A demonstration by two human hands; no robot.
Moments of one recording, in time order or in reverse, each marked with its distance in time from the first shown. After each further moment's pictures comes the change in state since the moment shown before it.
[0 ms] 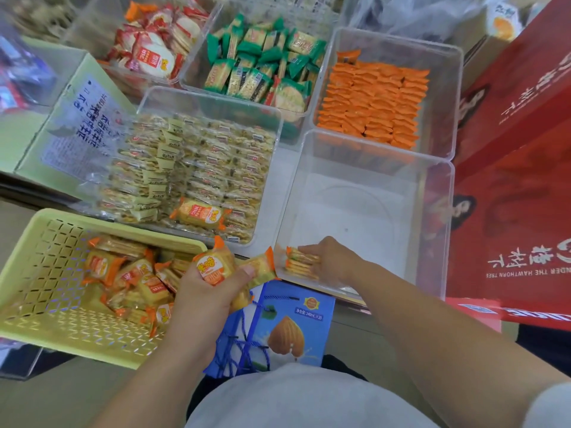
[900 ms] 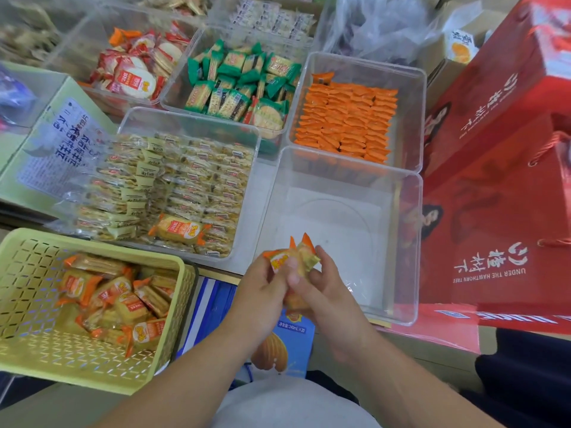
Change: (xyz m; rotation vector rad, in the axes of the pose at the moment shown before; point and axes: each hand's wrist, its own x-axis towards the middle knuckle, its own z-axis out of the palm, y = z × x) left_hand -0.003 -0.004 0.087 0.126 -0.359 0.181; right_hand -0.137 -0.046 0.007 1.333 0.172 -0.191
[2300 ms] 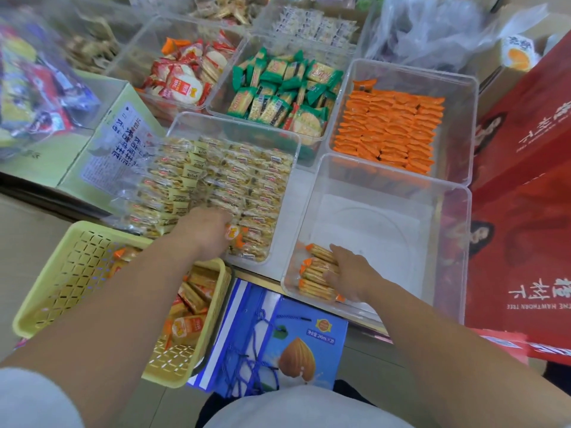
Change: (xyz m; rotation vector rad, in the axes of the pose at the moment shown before) left_hand 0.102 0.053 -0.155 1.575 -0.050 -0.088; right_hand 0.139 0.027 -0.056 -1.413 -0.117 0.087
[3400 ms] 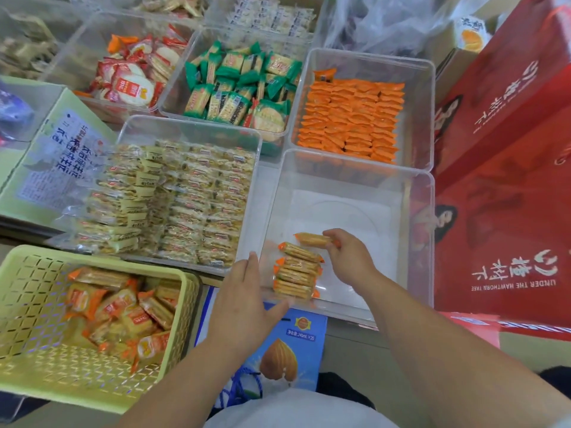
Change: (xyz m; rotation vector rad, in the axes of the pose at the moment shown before) left_hand -0.070 0.115 0.094 -0.488 0.202 0.085; right_hand -0.005 0.025 -0.014 0.485 0.444 0.061
